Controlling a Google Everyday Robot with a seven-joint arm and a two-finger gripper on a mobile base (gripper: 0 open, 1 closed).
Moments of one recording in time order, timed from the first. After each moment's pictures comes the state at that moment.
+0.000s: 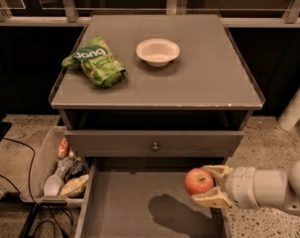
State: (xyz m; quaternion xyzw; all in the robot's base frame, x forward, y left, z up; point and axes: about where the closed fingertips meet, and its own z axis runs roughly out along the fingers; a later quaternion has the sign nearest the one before) arm 0.402 -0.171 0.657 -0.48 0.77 0.21 0.38
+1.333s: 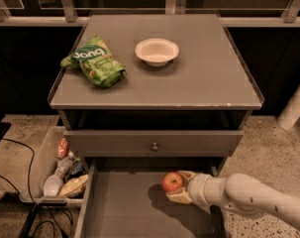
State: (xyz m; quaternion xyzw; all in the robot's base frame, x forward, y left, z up) arm 0.480 -0.120 0.493 -0.44 0.79 0.18 0.38
